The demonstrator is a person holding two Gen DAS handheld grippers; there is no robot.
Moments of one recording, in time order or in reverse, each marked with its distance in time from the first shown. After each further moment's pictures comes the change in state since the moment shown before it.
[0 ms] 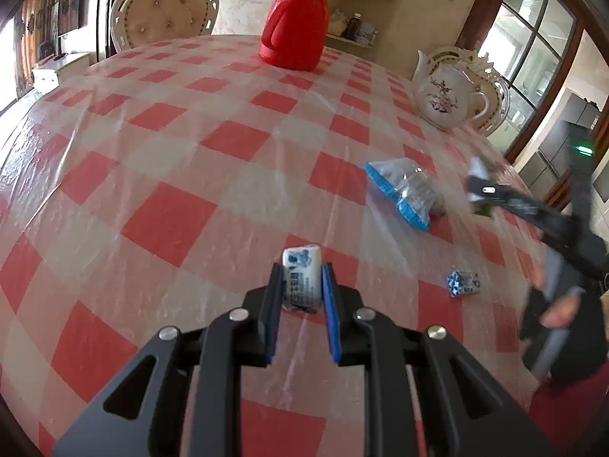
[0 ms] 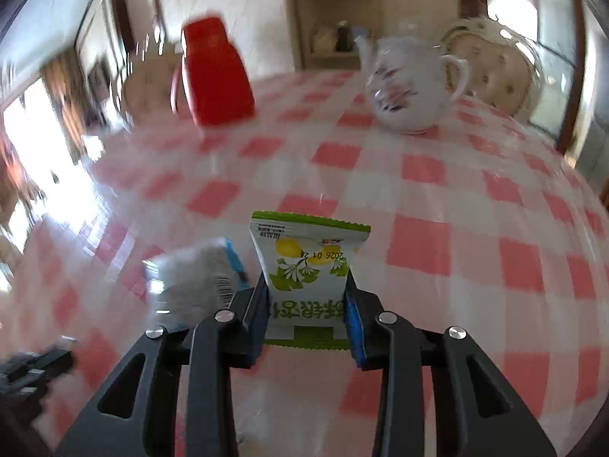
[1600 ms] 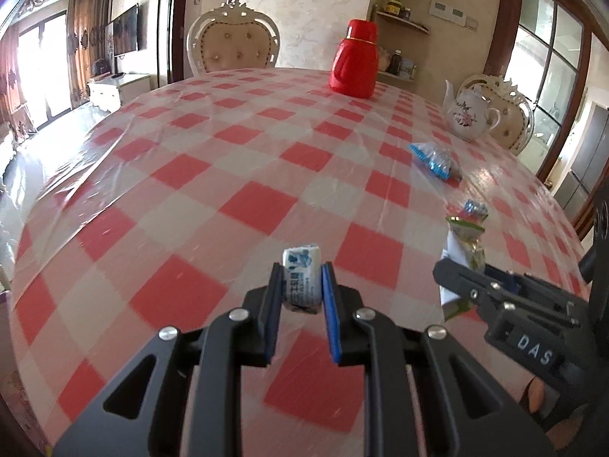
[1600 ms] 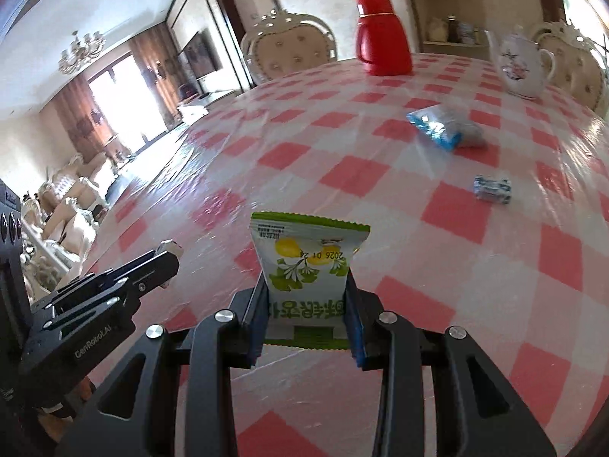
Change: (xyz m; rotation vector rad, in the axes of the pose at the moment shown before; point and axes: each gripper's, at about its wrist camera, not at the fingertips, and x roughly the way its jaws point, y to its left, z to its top) left arm -0.139 0.042 -0.128 -0.040 -0.150 0.197; right arm -0.109 0.161 -0.166 -0.180 0.081 0.323
